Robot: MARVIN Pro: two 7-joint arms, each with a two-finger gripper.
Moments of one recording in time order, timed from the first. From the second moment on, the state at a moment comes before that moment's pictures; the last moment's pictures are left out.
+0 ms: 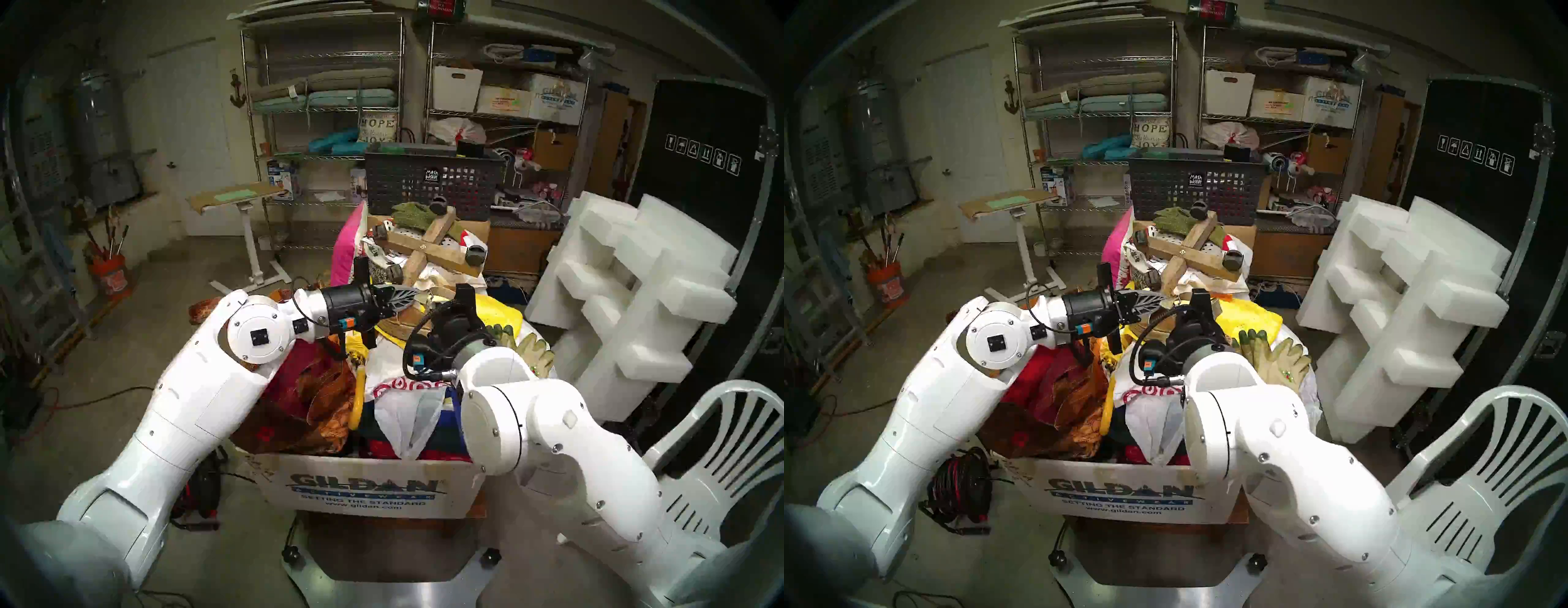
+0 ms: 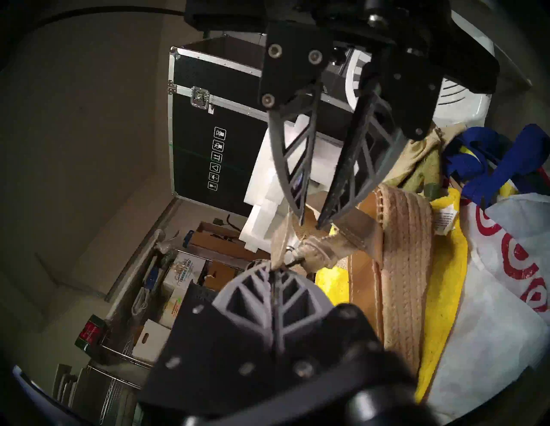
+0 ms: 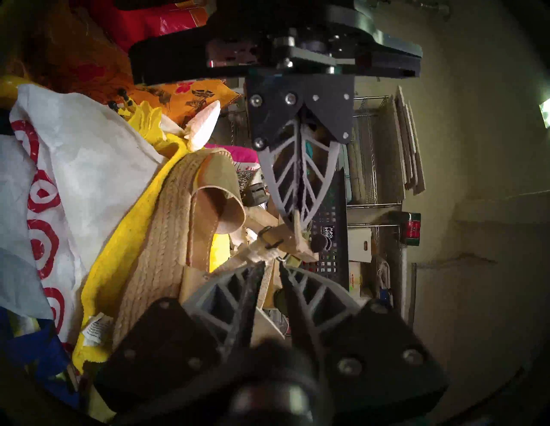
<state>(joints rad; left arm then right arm) 1.14 -1.09 -1.18 -1.68 0.38 -0.47 -0.63 -1.38 -1.09 0.93 -2.26 -1.31 0.66 0.74</state>
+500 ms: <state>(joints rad) 1.14 -1.09 -1.18 -1.67 0.31 -0.46 -0.67 -1.34 -1.15 0.91 -2.23 -1.27 0.69 0.75</state>
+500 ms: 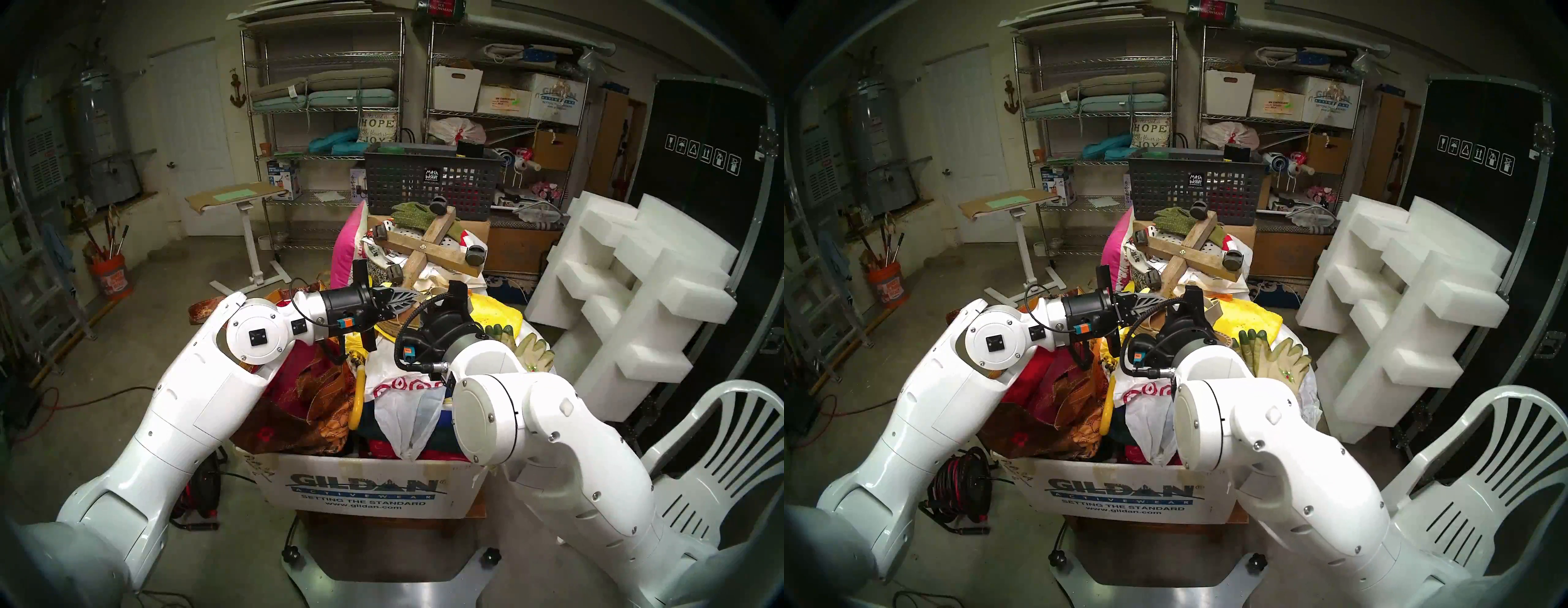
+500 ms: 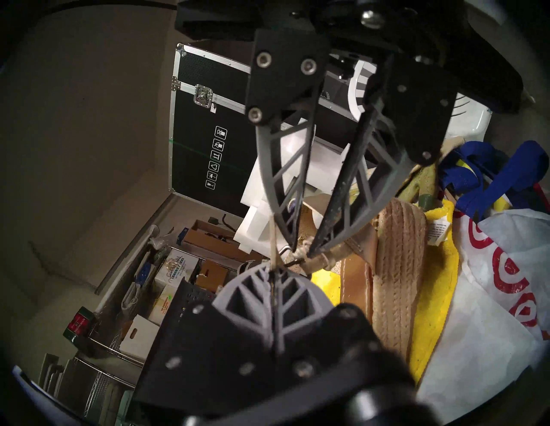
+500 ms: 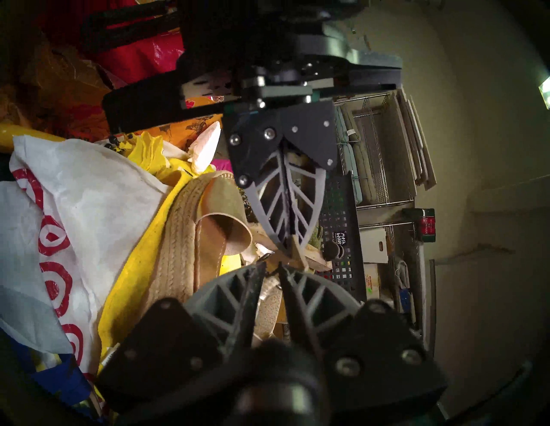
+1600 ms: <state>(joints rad) 1.17 -1.07 -1.21 -1.67 0.25 -0.48 -0.69 -1.30 -1.22 0.88 -2.16 -1.36 0.79 0.77</state>
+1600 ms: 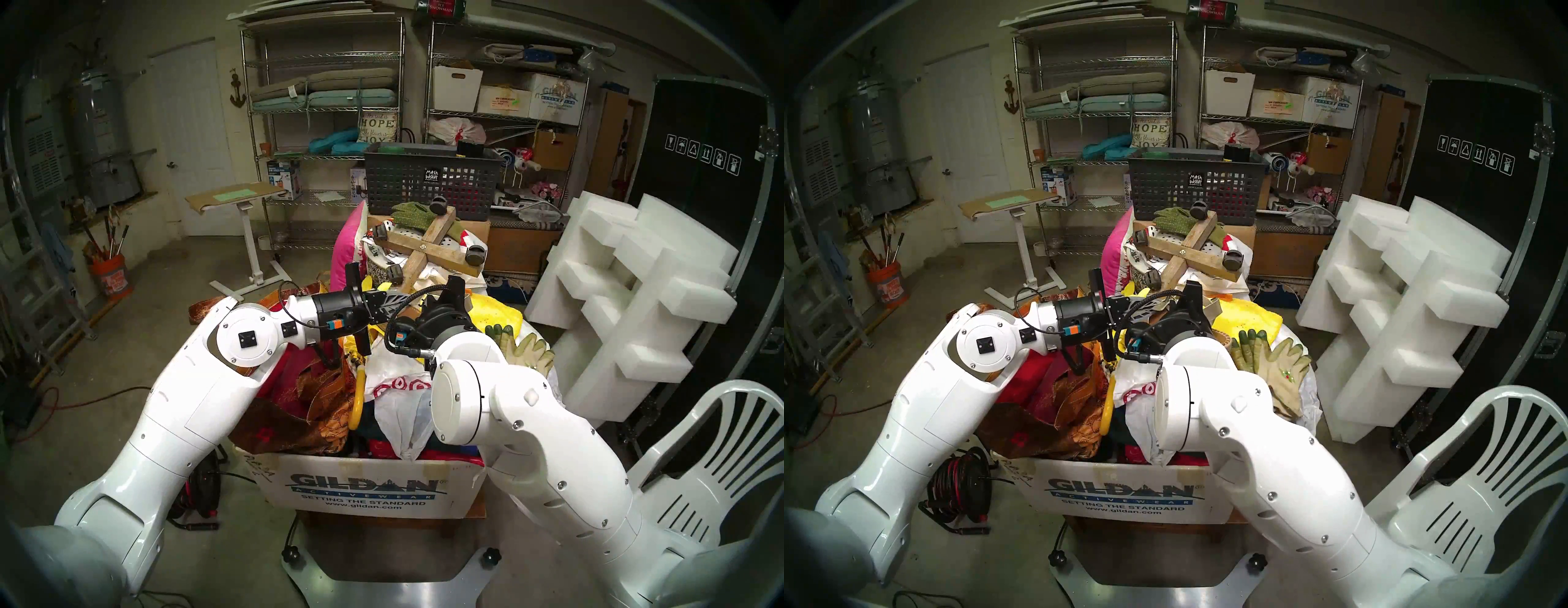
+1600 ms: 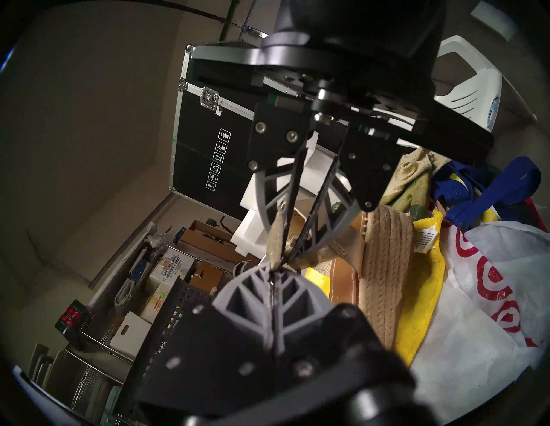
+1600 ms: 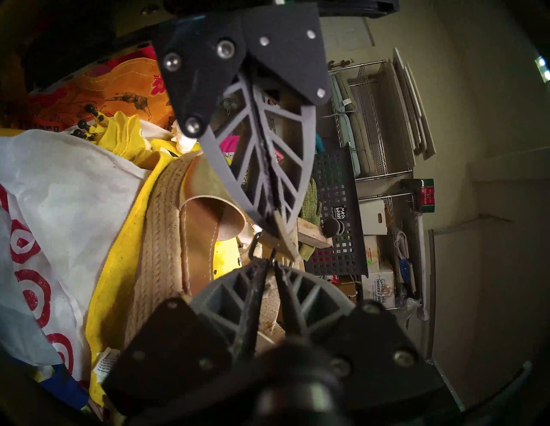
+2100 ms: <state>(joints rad) 1.18 -1.06 -1.21 -1.68 0.23 -0.48 -0.70 -1.29 -1.23 0.88 -2.15 -1.36 0.79 0.78</state>
